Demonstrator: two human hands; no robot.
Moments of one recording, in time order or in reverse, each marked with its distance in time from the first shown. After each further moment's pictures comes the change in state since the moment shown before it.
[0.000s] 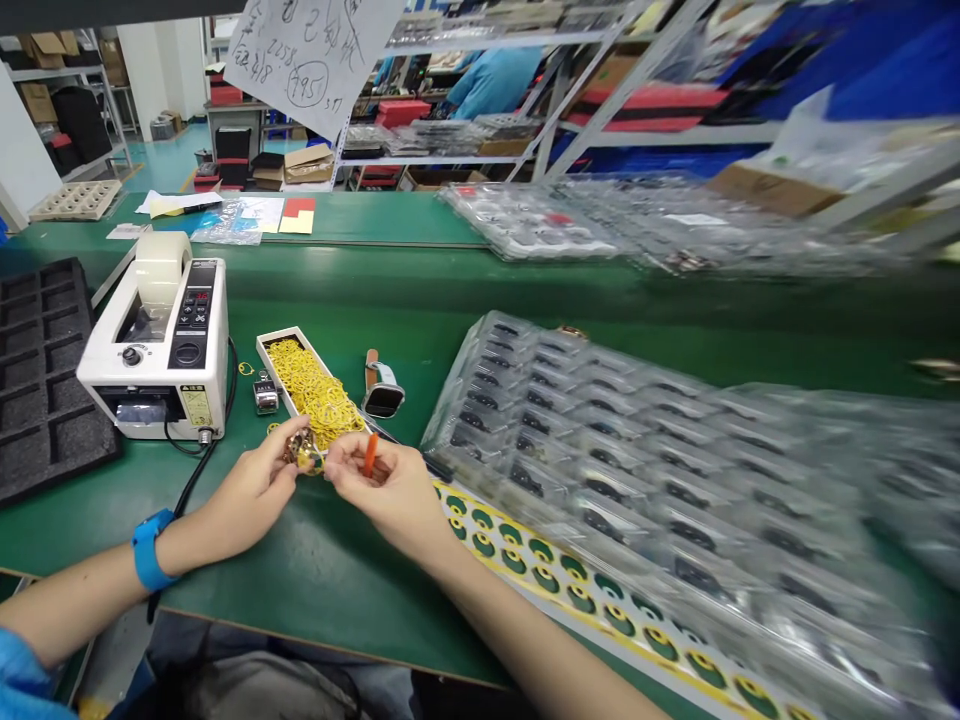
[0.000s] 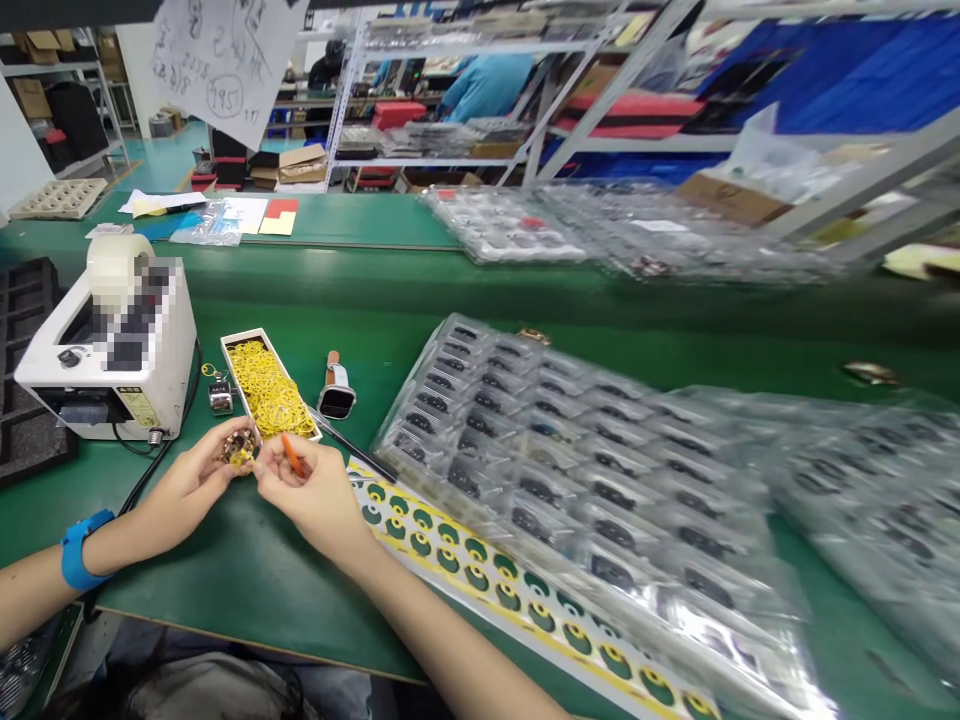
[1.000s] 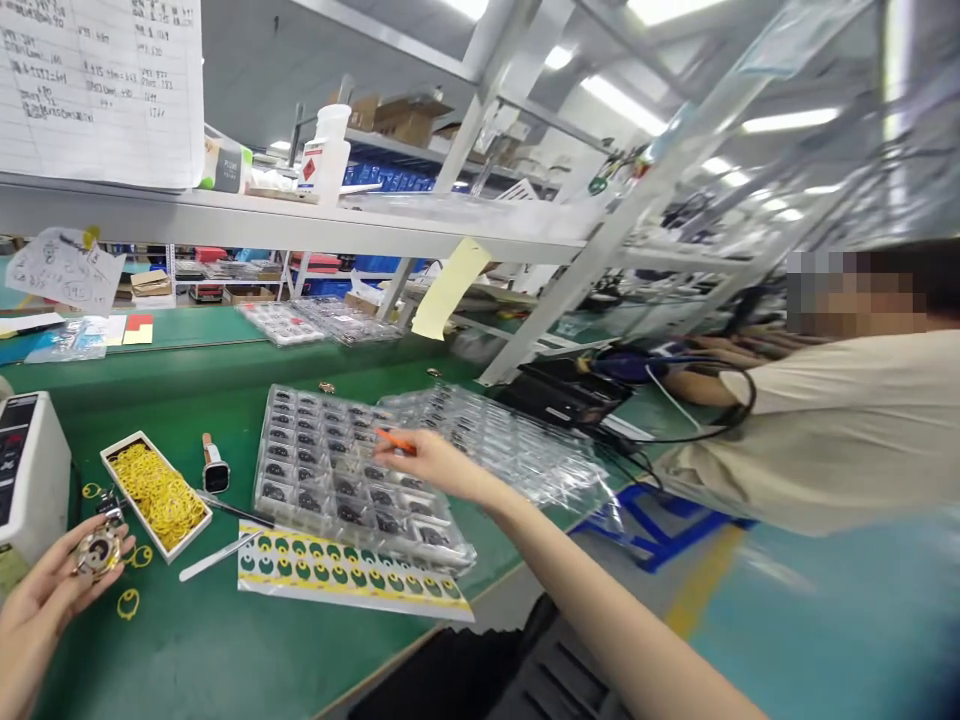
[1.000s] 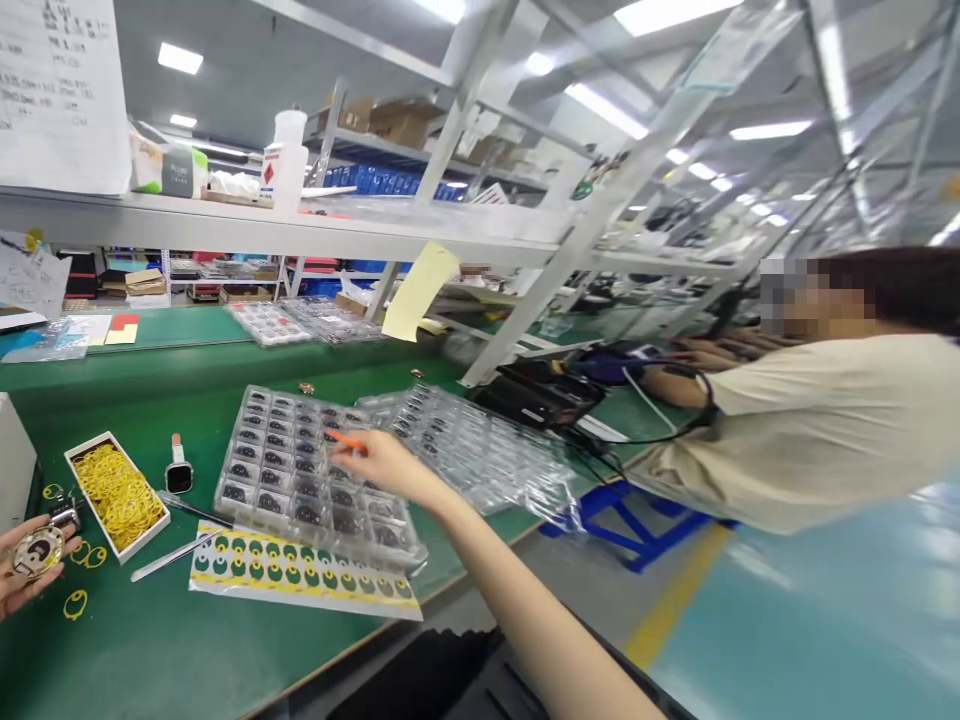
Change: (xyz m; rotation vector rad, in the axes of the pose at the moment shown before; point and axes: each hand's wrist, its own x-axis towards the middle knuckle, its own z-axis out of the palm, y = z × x) left_hand 0.007 0.010 -0.032 -0.501 0.337 -0.149; right_hand -0.048 -0.025 -0.250 -0.924 0.281 0.107
